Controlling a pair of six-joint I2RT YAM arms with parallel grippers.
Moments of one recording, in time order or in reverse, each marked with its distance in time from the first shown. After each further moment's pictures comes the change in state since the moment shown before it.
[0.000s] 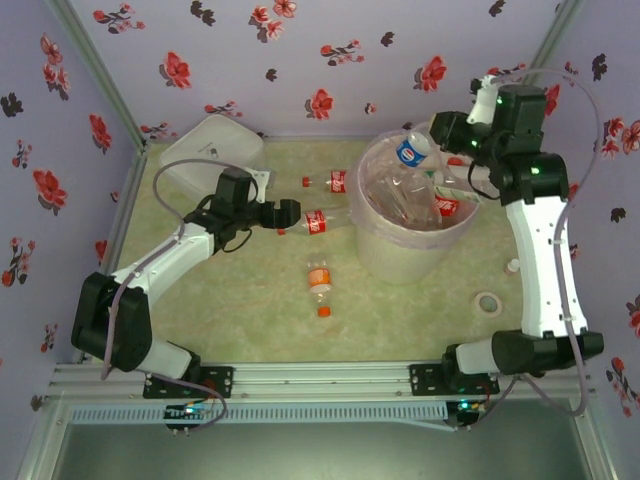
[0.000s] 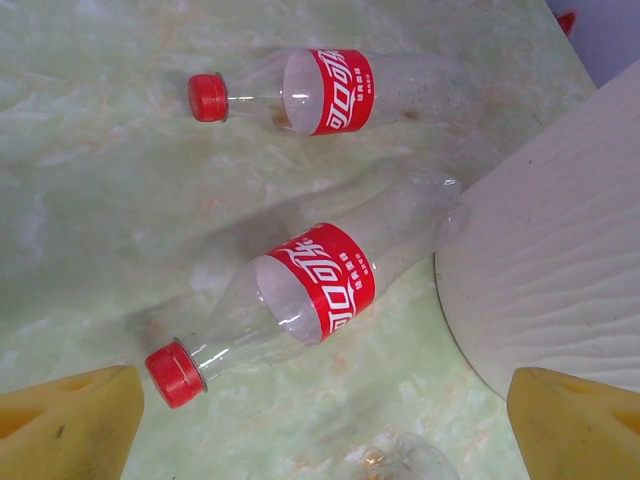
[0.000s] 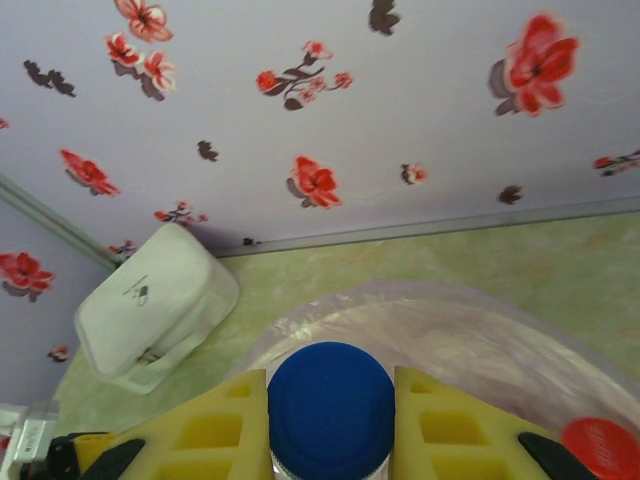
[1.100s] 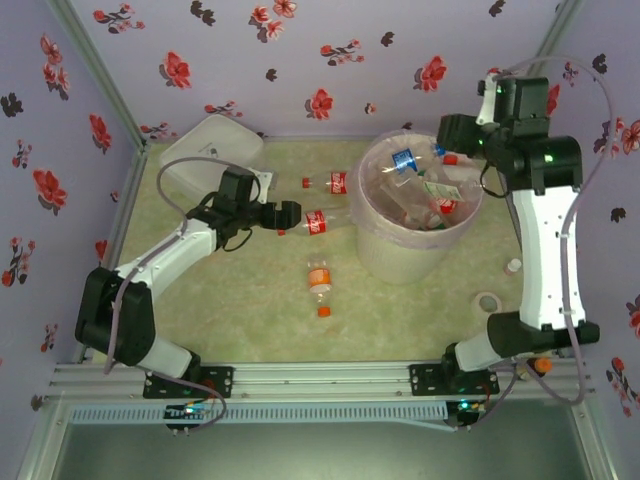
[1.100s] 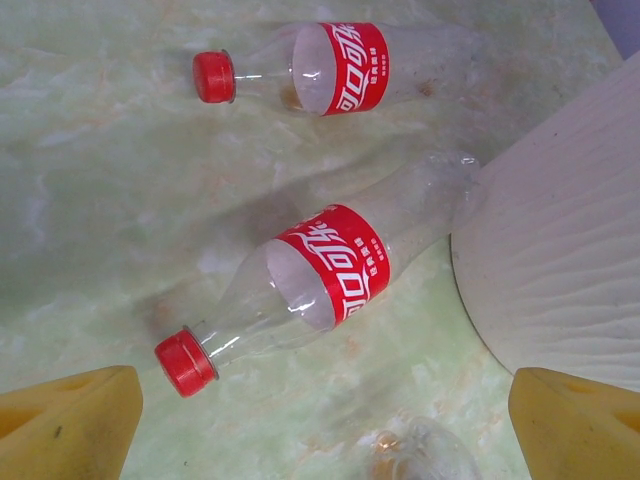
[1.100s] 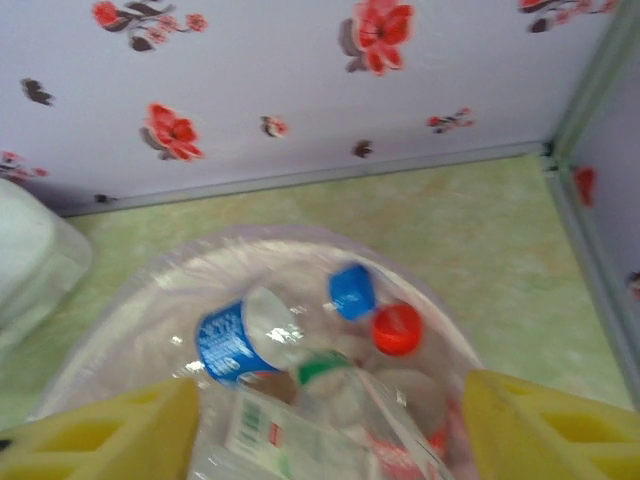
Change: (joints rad) left arm 0.000 0.037 0.035 -0.059 -0.001 0.031; right arm 0.017 0.063 0.280 -0.408 0.327 -0.114
